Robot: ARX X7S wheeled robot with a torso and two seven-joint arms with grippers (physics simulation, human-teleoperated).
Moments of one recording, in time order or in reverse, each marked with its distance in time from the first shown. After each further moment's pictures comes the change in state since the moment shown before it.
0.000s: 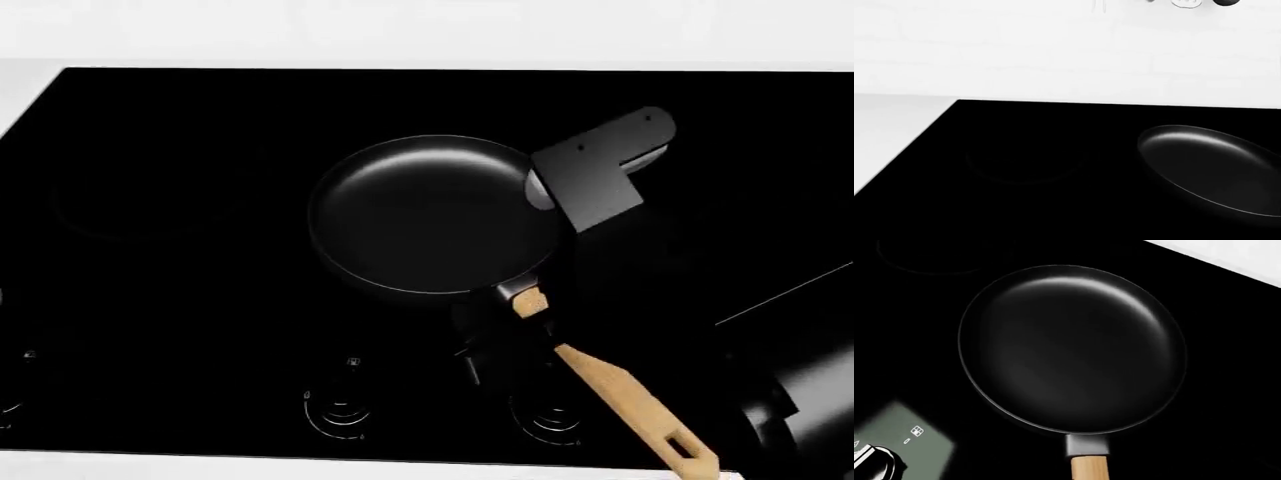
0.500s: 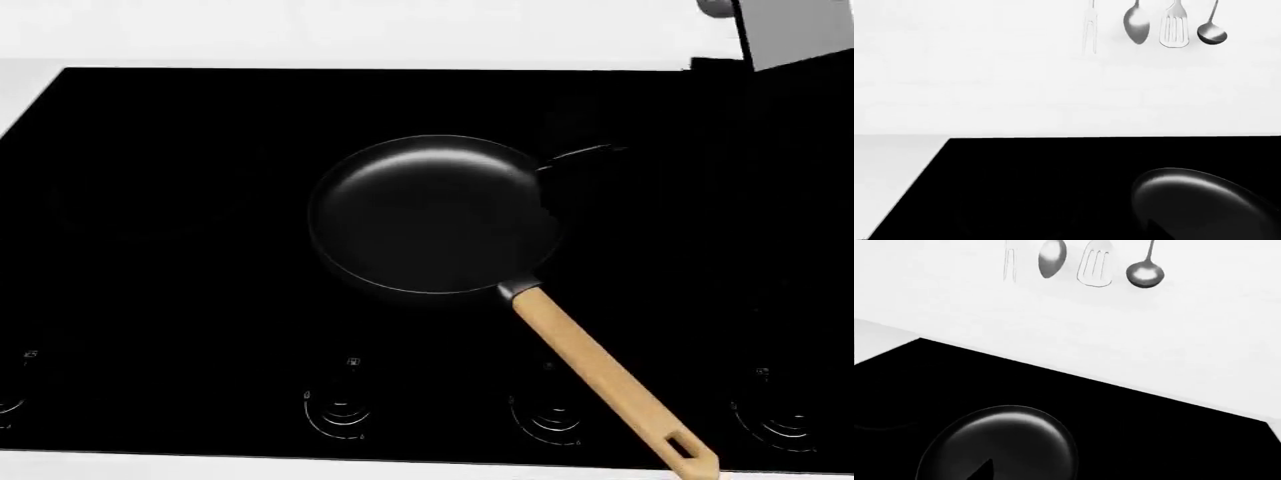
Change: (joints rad) left arm -0.358 0.003 0.023 -0.140 -0.076 -0.187 -0.048; right arm 0.074 0.038 0.359 -0.207 0.099 0.065 0.230
